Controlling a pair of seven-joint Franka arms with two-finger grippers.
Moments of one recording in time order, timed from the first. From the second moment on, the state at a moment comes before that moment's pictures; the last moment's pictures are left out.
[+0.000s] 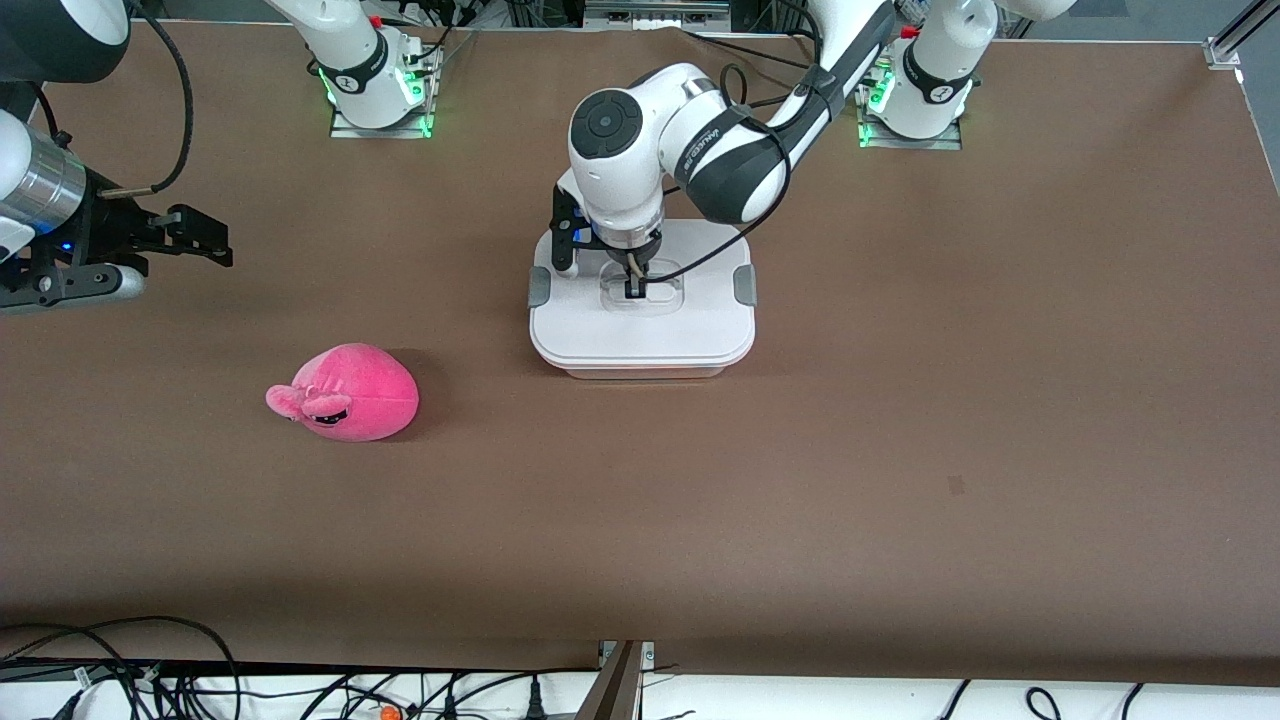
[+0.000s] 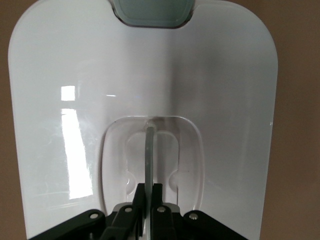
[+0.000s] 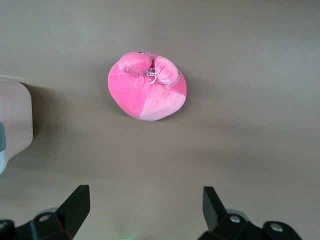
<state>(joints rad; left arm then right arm) -0.73 0.59 -0.15 -1.37 0.10 1.88 0.63 0.06 0.09 0.00 -1.57 0.00 1.56 -0.08</state>
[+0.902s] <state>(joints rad) -0.20 0.37 -0.11 -1.26 0.10 1.46 0.99 0.07 0.11 0.01 -1.57 0.00 1.56 -0.08</state>
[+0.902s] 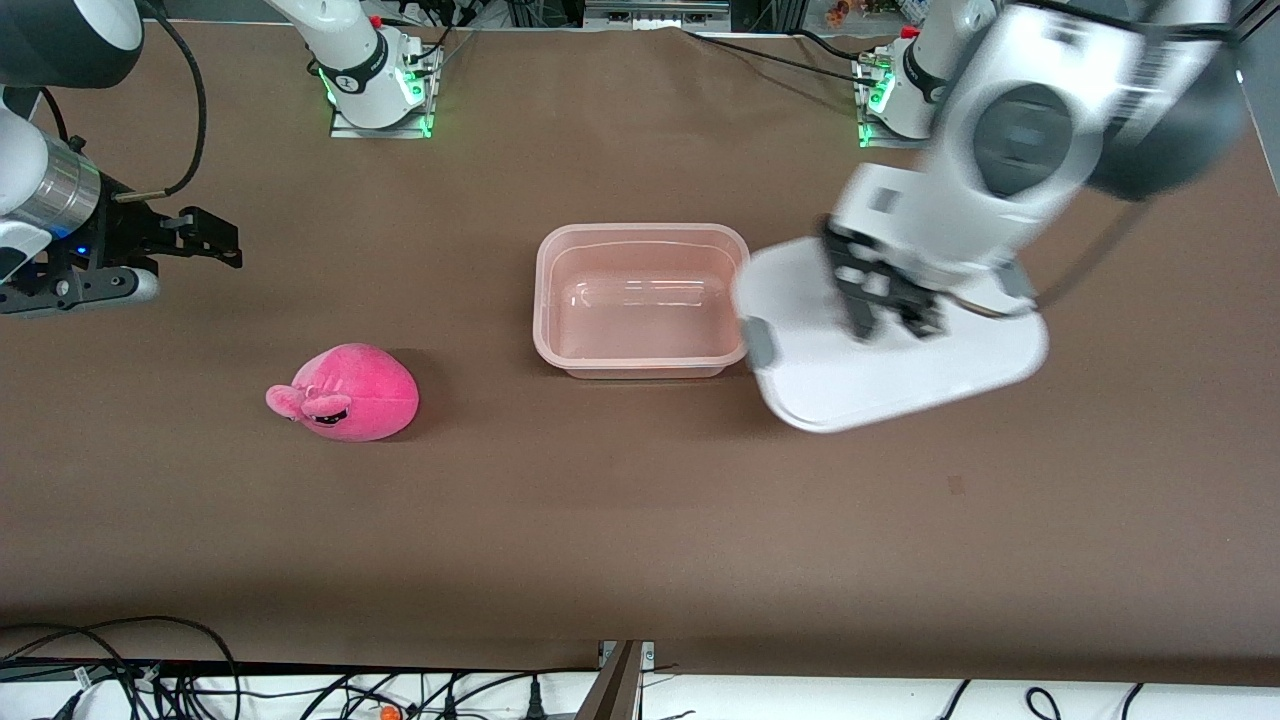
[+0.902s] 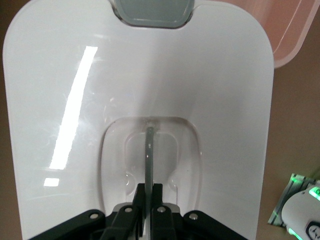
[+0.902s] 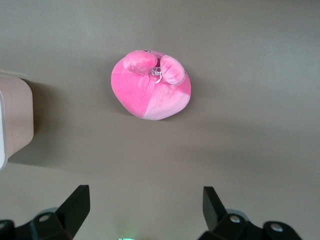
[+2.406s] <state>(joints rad) 0.15 0.43 -0.12 -1.26 0.13 1.45 1.43 0.09 0.31 0.01 -1.97 0.00 2.31 -0.04</state>
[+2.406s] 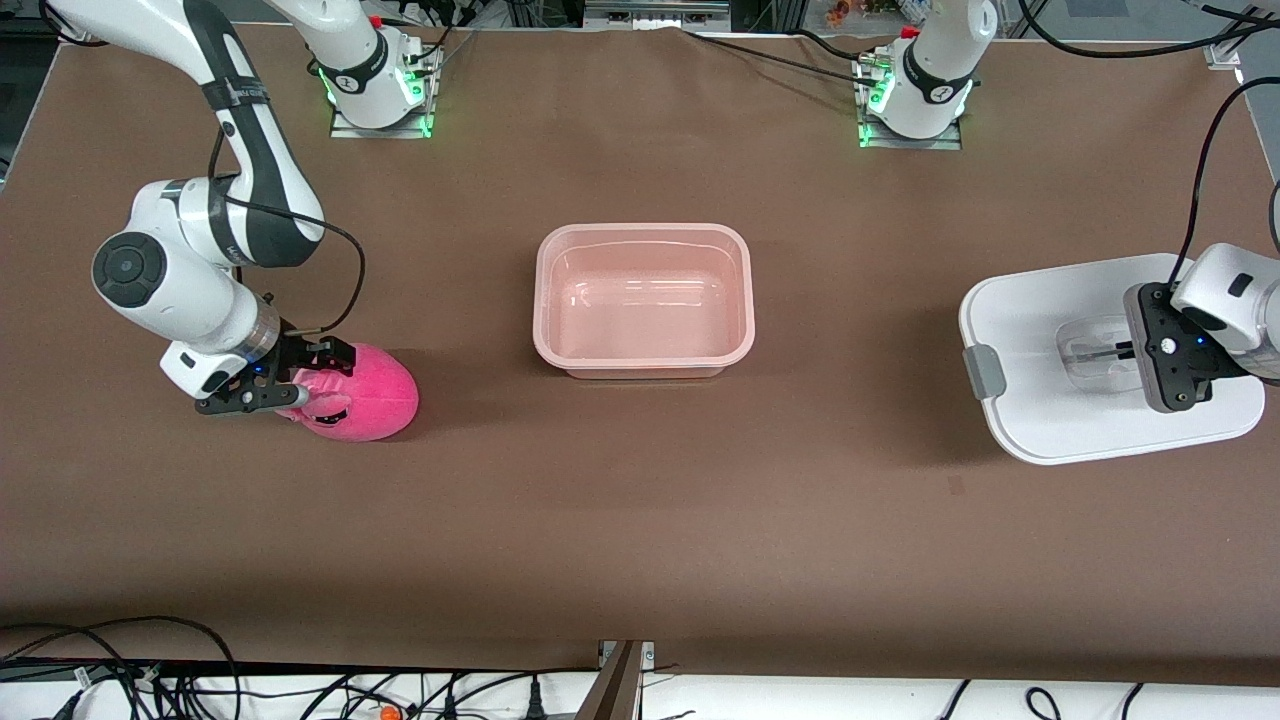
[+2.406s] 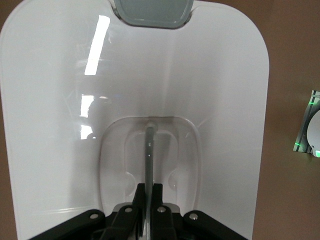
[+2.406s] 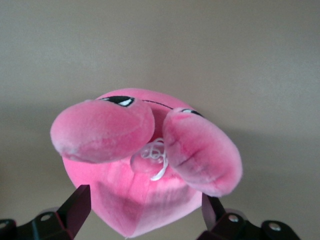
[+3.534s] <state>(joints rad) 0.17 0.45 -0.12 -1.26 0.13 1.45 1.43 0.13 0.33 0.01 -1.81 0.00 2.10 -0.04</state>
